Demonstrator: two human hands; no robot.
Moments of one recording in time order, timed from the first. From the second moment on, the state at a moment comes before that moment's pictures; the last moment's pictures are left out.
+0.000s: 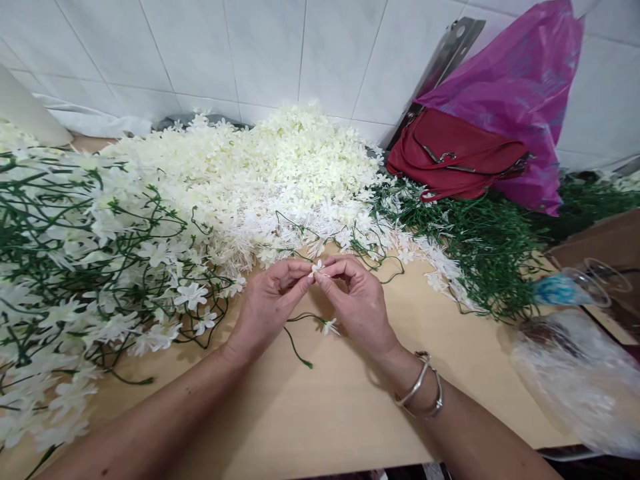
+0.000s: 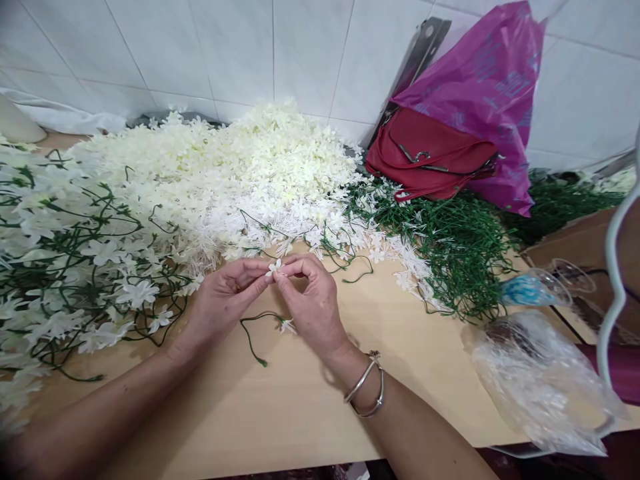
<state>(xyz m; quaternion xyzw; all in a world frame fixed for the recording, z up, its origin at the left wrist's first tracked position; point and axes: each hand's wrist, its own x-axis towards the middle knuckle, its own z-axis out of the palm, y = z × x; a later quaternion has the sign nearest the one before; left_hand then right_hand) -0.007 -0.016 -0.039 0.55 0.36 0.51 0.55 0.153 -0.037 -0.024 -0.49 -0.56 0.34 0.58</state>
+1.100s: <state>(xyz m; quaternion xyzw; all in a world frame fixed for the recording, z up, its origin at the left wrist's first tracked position) -0.014 -0.007 -0.027 0.57 0.38 0.50 0.53 0.160 -0.035 -0.016 -0.51 -0.56 0.35 0.56</state>
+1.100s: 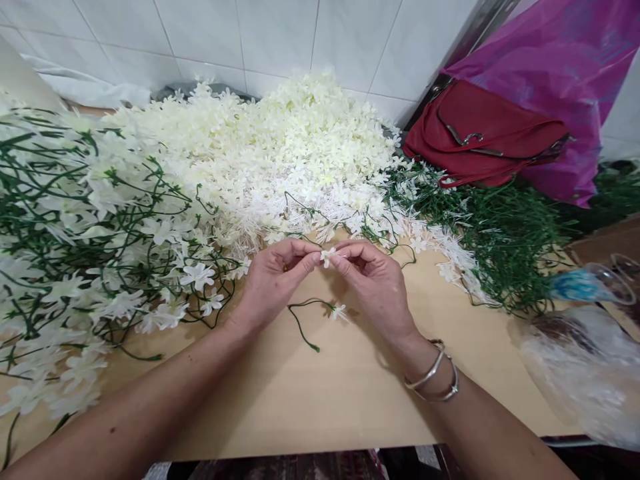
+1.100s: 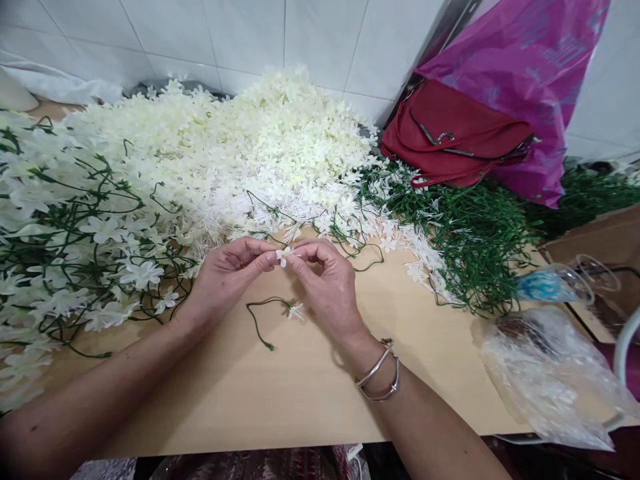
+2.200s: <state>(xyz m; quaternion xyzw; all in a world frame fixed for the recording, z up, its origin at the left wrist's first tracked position) -0.015 -0.014 -0.023 0.60 0.31 0.45 0.58 0.163 -0.025 -0.026 -0.45 -0.57 0.36 0.58</state>
